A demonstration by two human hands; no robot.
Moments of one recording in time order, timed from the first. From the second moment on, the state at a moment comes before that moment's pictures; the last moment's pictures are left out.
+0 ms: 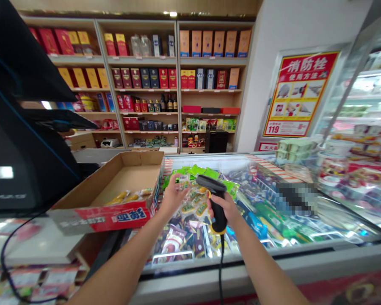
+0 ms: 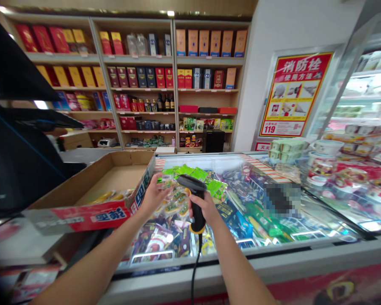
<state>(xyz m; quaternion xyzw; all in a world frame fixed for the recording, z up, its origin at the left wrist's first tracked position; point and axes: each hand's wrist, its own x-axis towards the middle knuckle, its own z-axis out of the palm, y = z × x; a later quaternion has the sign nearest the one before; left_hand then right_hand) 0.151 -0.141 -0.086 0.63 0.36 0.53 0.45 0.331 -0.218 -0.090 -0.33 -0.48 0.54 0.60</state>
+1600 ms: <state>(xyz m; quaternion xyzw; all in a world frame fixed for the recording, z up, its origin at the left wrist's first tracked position) 0.096 -0.154 -0.010 0.76 0.49 0.39 0.18 0.334 -0.219 -0.087 -0.30 -0.39 0.53 0.69</state>
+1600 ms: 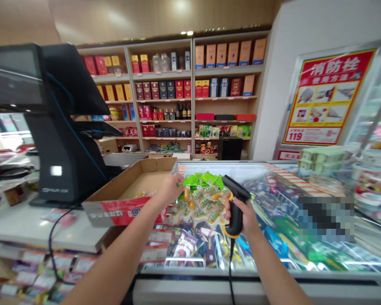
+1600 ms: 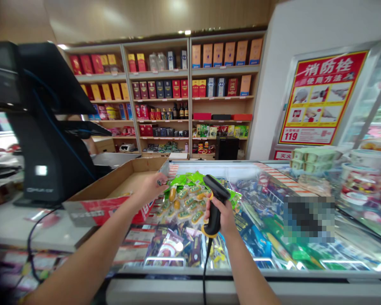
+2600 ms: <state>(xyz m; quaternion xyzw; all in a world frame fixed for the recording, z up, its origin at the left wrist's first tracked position) 0.040 -0.101 0.037 0.60 0.45 0.47 0.47 0.333 -0.217 -0.092 -0.29 -0.45 0.53 0.66</state>
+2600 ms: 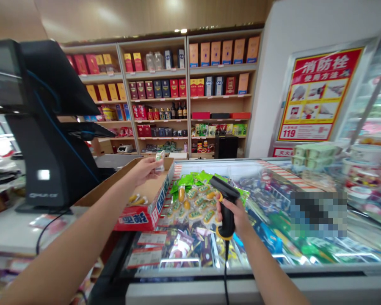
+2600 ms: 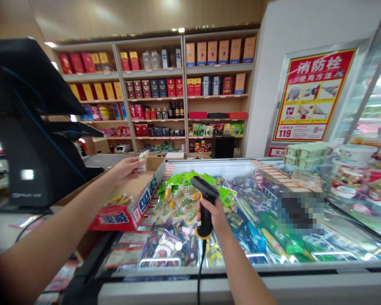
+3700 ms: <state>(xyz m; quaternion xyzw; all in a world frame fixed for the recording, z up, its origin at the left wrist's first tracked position) 0.150 -0.134 -0.073 0.45 0.28 0.60 0.60 0.328 -0.218 -0.097 -0.40 -0.62 0.47 0.48</state>
